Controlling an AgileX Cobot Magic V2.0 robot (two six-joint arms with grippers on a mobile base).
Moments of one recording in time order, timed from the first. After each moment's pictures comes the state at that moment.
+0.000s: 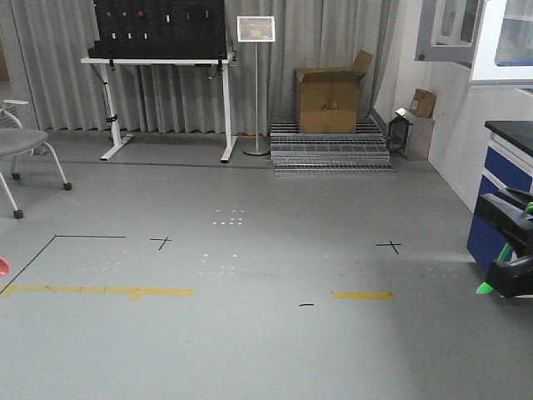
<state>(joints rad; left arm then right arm) -0.12 0.65 -0.56 0.42 -0.37 -0.62 -0.05 1.04 -0.78 -1.16 -0.48 1.10</state>
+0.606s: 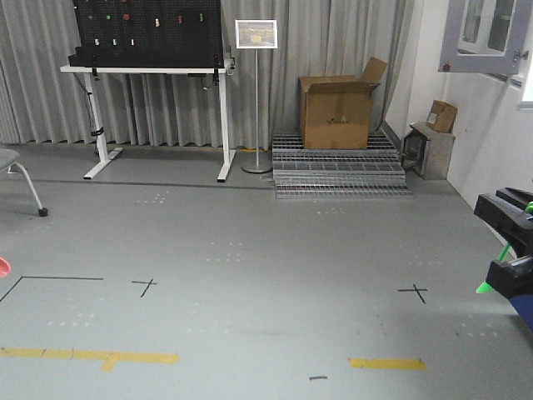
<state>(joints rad) -0.12 0.65 -0.56 0.42 -0.37 -0.62 -0.05 1.04 -0.78 -1.16 -0.48 1.10</state>
